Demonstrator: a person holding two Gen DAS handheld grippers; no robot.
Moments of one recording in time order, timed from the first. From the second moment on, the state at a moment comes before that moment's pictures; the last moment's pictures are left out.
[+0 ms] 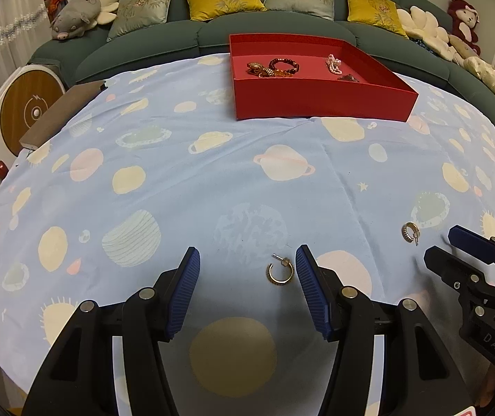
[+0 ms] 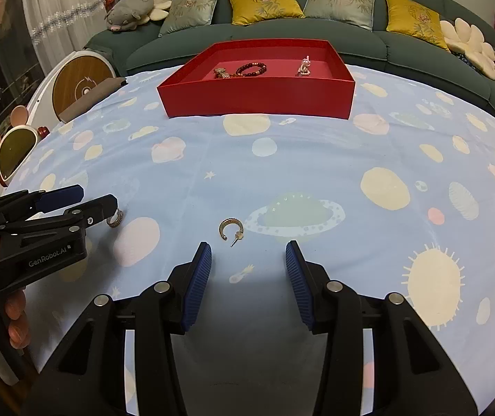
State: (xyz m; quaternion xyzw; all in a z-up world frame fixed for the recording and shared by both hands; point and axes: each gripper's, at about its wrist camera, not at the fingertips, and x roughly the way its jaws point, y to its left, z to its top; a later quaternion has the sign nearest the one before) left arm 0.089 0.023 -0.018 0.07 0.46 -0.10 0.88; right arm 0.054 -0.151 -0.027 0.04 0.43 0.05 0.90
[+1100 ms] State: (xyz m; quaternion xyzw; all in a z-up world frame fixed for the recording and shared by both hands) left arm 0.089 0.020 -0.027 0.04 0.47 -0.15 0.87; right arm 0.082 -0.131 -0.037 0.01 0.42 0.05 0.90
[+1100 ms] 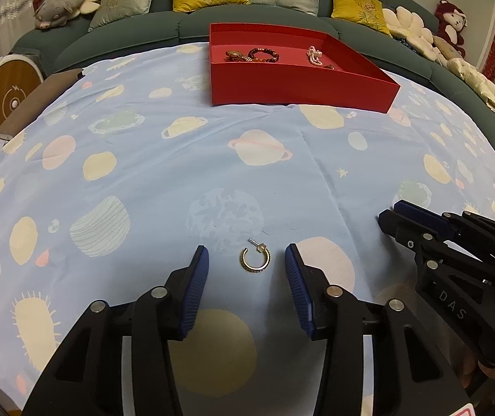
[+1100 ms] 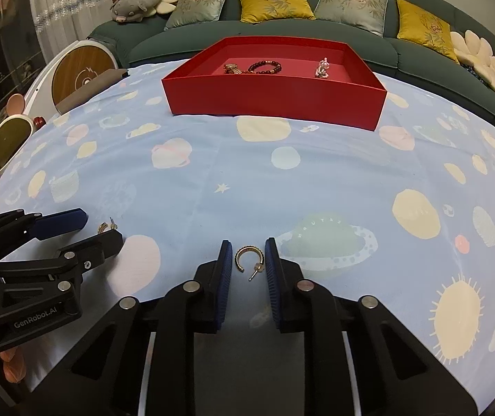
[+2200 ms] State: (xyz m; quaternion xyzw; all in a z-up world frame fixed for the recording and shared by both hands) left arm 0.097 -0.016 0.016 0.02 0.44 -0.18 0.88; right arm 0.074 -0.144 -0.010 0.04 0.40 0.05 0.92
